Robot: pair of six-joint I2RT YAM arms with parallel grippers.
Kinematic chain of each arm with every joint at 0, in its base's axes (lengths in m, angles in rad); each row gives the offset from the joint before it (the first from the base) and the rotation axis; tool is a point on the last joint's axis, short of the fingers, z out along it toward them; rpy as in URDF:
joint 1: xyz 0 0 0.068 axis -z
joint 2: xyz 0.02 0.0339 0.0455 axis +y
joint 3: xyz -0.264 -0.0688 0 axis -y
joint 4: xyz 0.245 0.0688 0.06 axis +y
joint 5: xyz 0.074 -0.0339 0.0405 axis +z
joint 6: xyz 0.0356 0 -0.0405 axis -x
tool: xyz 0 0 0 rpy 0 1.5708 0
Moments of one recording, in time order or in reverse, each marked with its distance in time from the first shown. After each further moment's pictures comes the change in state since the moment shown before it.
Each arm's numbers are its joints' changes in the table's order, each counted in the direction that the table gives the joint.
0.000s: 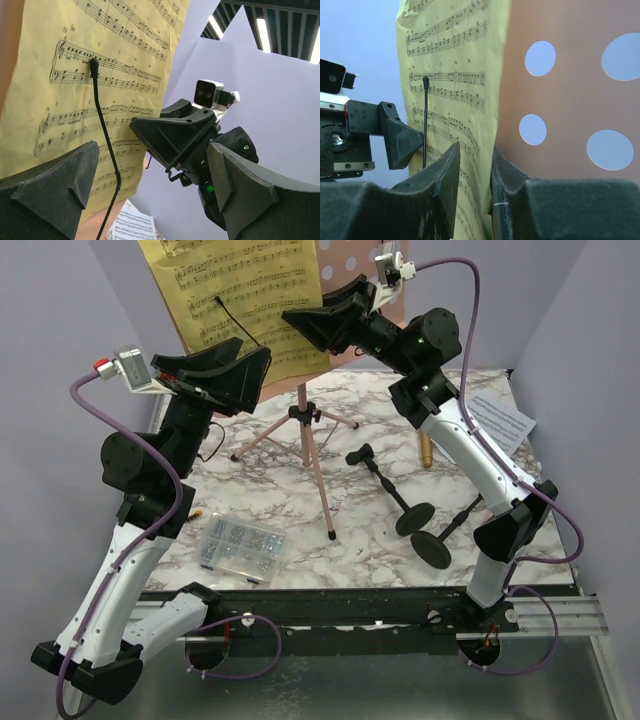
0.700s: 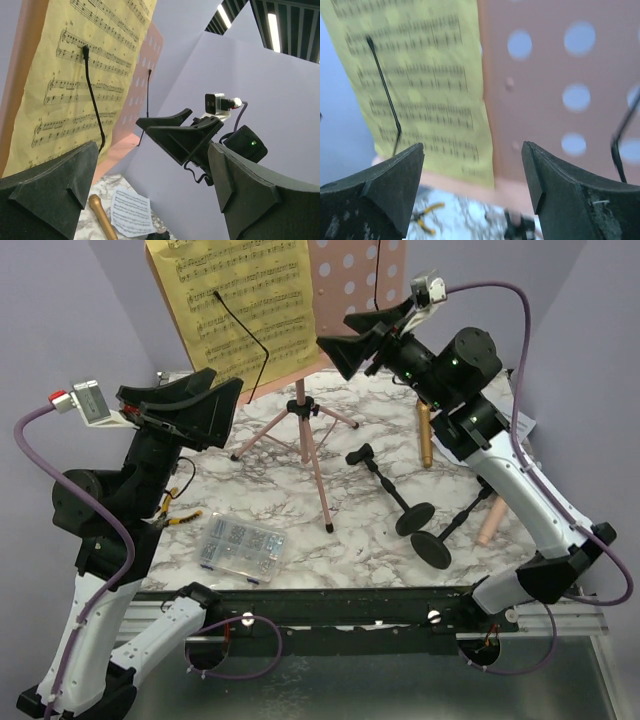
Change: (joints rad) left arm 0.000 -0.167 0.056 0.308 0.029 0.023; right arm -0.008 -0.277 -0.229 0.300 -0.322 0.166
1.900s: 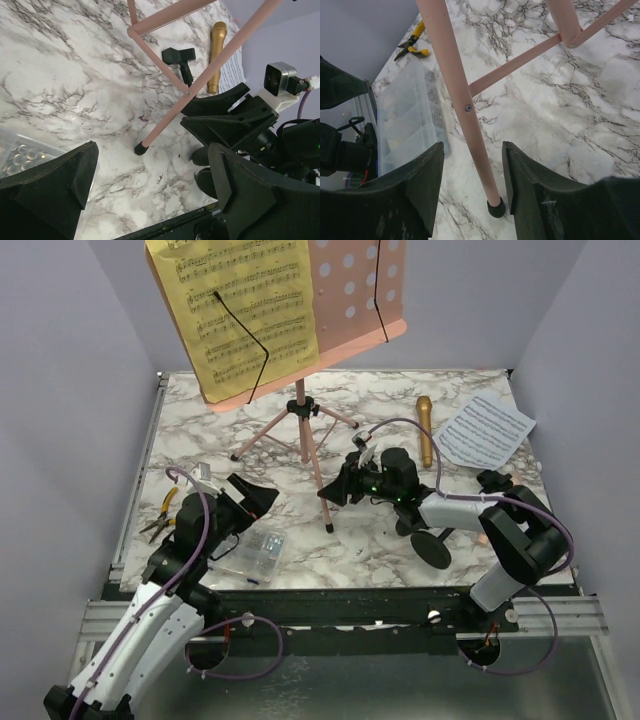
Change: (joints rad) left arm 0.011 -0.306 -0.796 0.452 0.099 0.317; right arm -0.008 0.075 -1.107 -0.494 0.191 -0.218
